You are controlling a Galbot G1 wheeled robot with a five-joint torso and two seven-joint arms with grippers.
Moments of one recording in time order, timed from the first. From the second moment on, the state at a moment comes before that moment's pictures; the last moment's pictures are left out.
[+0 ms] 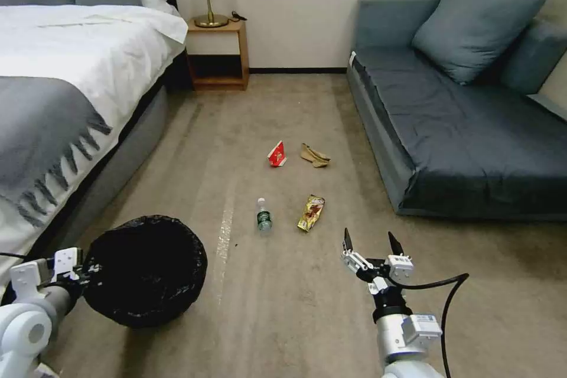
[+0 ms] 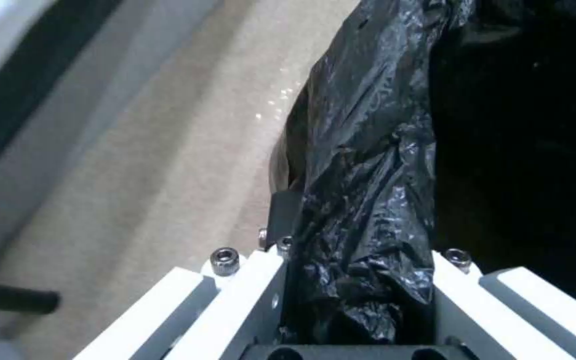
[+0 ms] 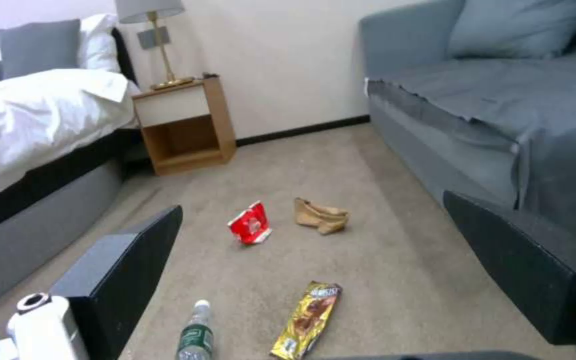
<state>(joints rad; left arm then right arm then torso) 1.66 -1.05 -1.01 -2.06 -0.77 0.74 -0.22 -1.73 1.56 0.38 2.10 0.05 0.14 0.08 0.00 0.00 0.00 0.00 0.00</state>
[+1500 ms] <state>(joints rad) 1.75 -1.17 -1.02 -2.17 -0.56 0.68 -0.19 -1.75 1.53 0.35 1.99 -0.01 0.23 -0.01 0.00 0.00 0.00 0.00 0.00</state>
